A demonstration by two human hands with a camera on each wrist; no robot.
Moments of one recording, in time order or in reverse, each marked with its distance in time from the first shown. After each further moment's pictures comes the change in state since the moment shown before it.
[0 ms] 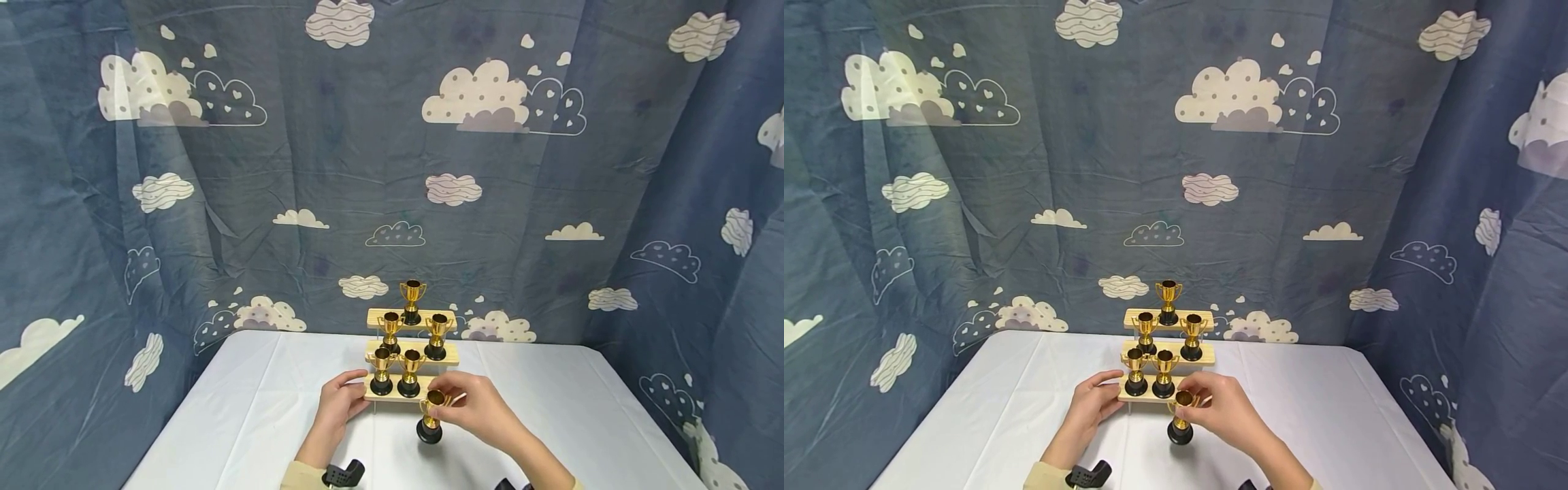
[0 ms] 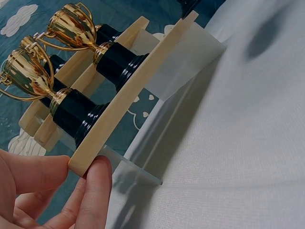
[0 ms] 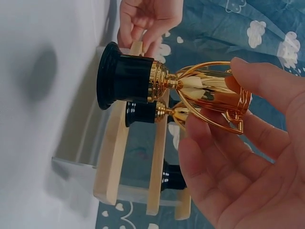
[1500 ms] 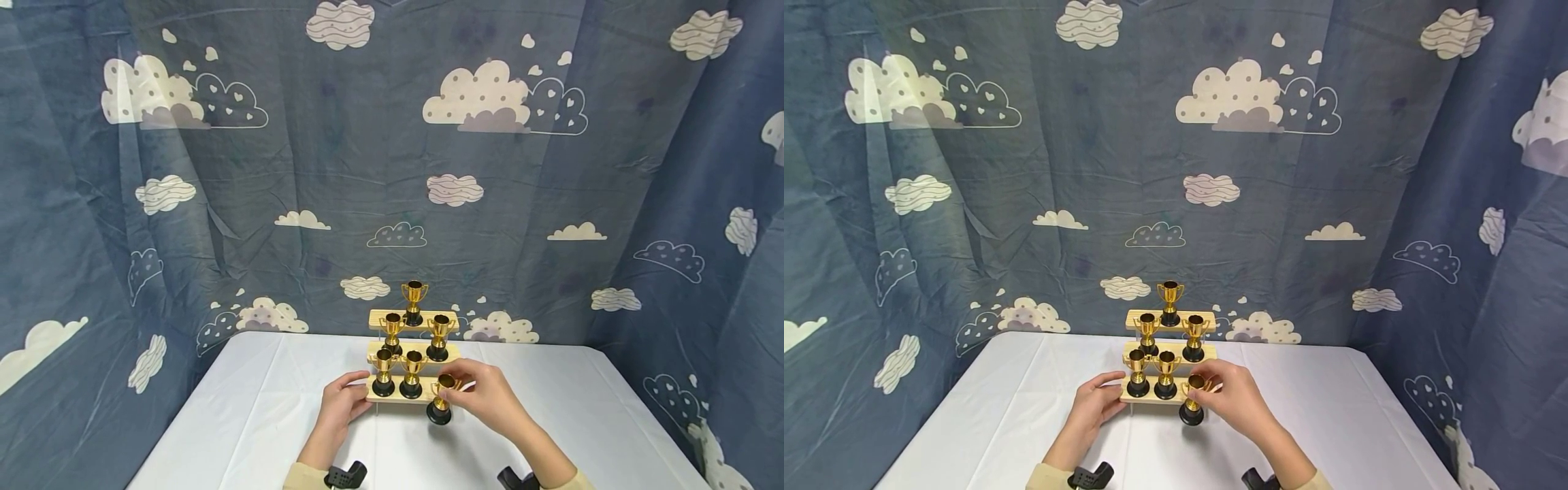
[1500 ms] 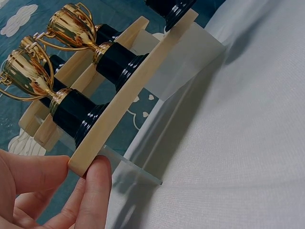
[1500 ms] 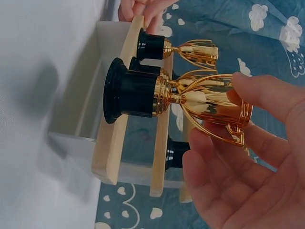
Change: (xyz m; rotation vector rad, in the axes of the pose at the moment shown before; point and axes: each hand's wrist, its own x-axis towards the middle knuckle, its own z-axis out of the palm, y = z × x) left_hand 0.017 -0.017 -0.005 0.003 0.014 0.004; right_hand 0.013 0.013 -0.010 -0.083 0.123 0.088
